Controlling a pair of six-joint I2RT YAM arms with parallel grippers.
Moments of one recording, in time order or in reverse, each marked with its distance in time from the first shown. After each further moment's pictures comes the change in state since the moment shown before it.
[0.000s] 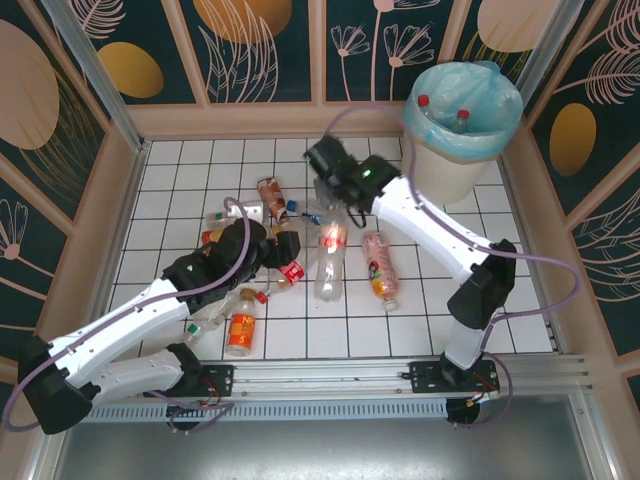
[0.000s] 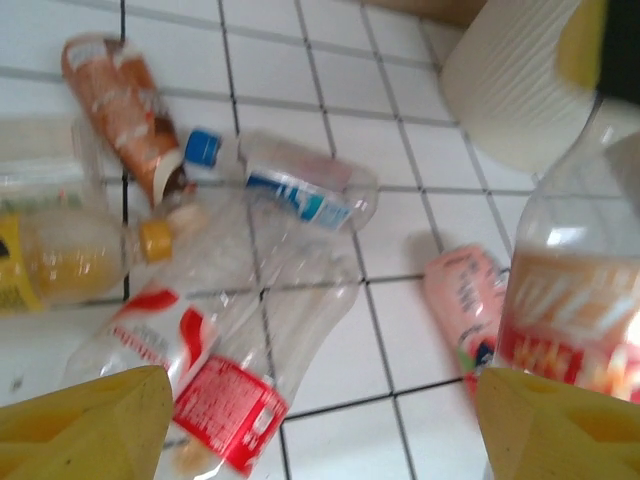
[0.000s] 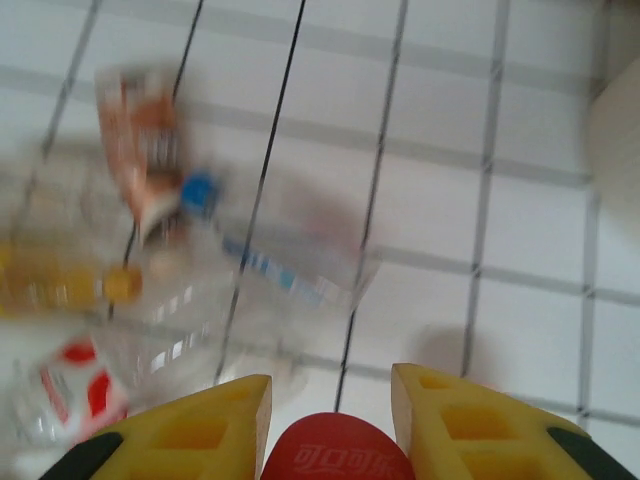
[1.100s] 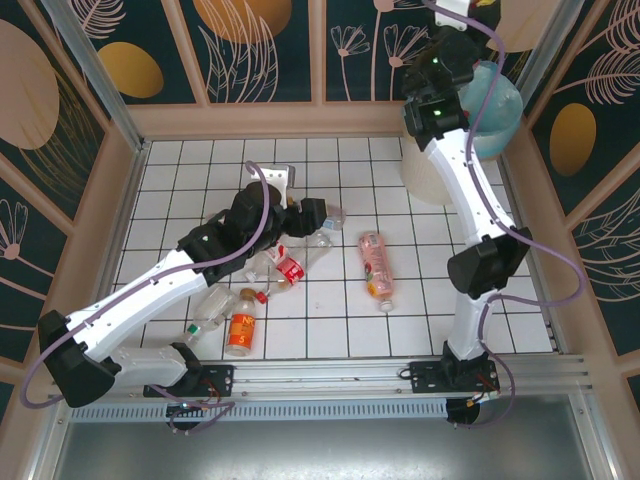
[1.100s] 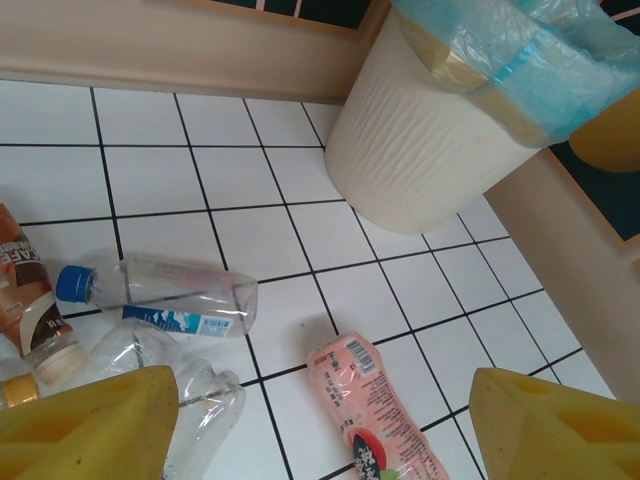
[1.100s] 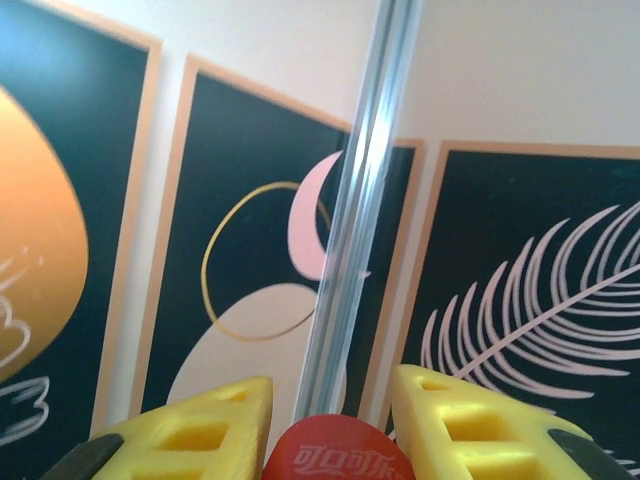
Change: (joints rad) left arm 0.000 0.189 0.251 0.087 0.092 0.104; right arm -0.420 0.160 0.294 1.433 0.550 -1.209
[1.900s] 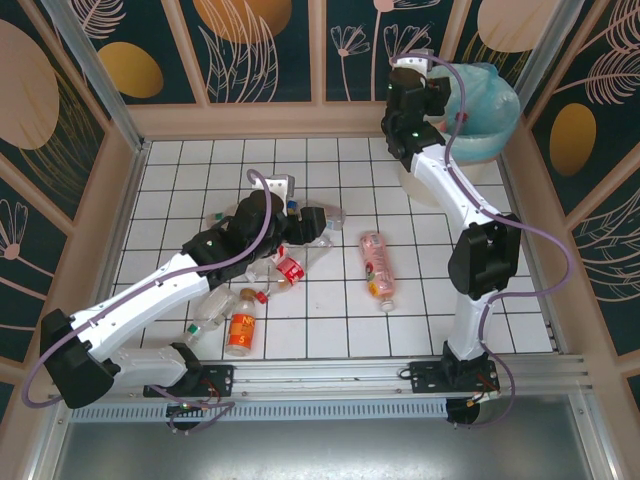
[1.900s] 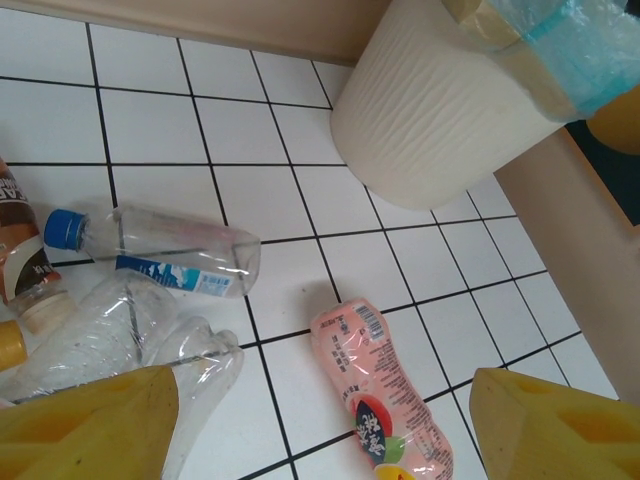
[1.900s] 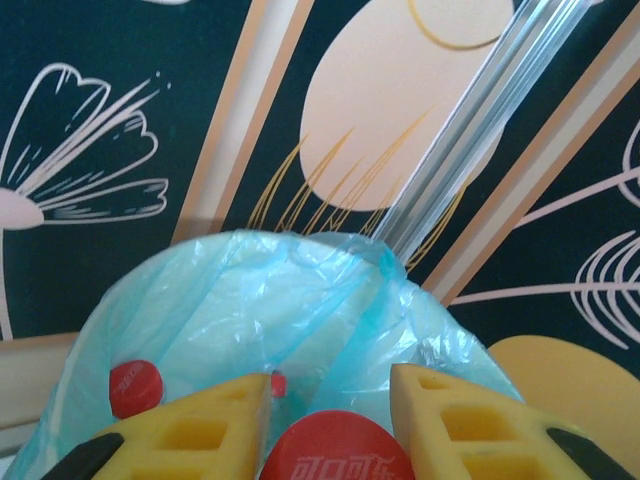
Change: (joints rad) left arm 0.000 -0.006 -0.072 0.016 0.026 -0.070; right arm 0.003 -0.018 -0.348 -0.451 0.016 0.440
